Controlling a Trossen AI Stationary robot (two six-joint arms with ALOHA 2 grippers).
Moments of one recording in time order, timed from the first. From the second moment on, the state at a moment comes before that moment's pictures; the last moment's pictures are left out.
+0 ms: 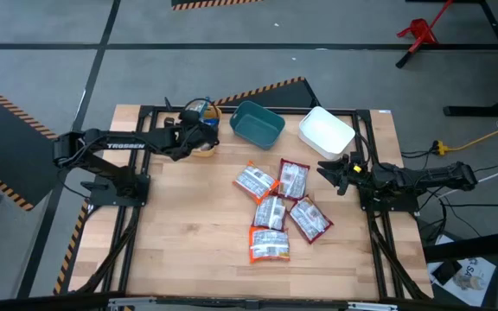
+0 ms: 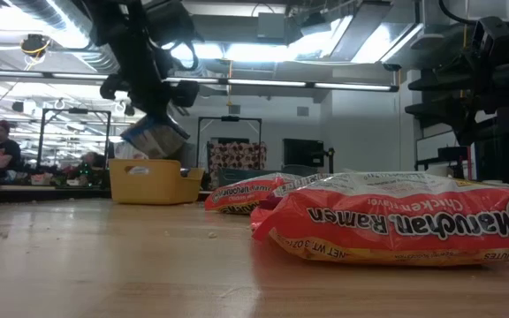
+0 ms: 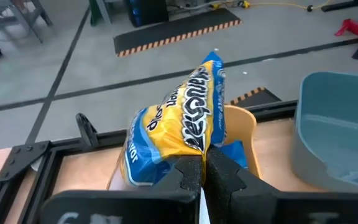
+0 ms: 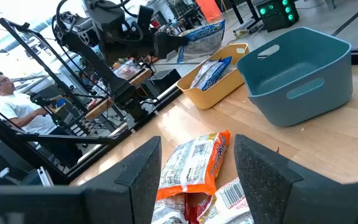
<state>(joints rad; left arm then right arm) 0.31 1.33 0.84 -0.43 -0.96 -0.75 0.12 0.13 0.01 0.06 0.40 0.62</state>
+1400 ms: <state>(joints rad) 0.30 1.45 0.82 -0.43 -0.34 -0.93 0.12 0.13 0.01 0.06 0.38 0.62</state>
